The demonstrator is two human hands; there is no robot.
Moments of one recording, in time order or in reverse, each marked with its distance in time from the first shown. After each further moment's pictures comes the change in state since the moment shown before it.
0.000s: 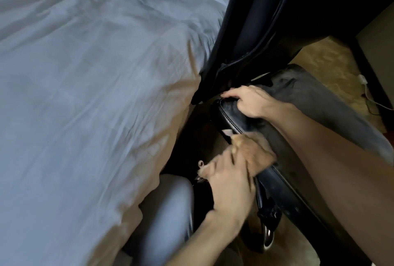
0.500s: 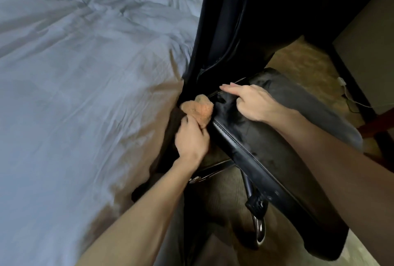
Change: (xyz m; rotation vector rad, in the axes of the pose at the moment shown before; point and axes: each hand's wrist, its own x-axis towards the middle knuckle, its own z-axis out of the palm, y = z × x) left_hand 0.081 -0.036 -0.026 -0.143 -0.018 -0.309; right_hand -0.074 0.009 -0.020 0.020 0.227 -0.109
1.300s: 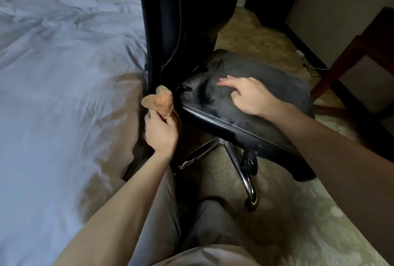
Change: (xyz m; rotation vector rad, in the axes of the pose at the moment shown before) left_hand -0.049 -0.016 -0.010 -0.152 0.223 -0.018; right_hand -0.136 0.014 0.000 0.052 0.165 0.161
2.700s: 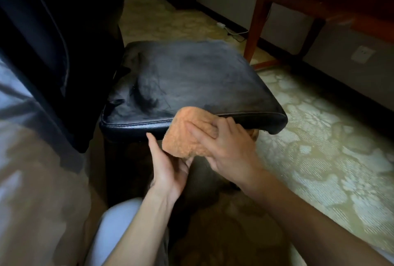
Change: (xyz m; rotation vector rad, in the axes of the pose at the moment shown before) left_hand -0.082 0.009 0.062 -0.897 -1.021 -0.623; right_hand -0.147 -0.006 0.133 -0.401 0.516 0.232
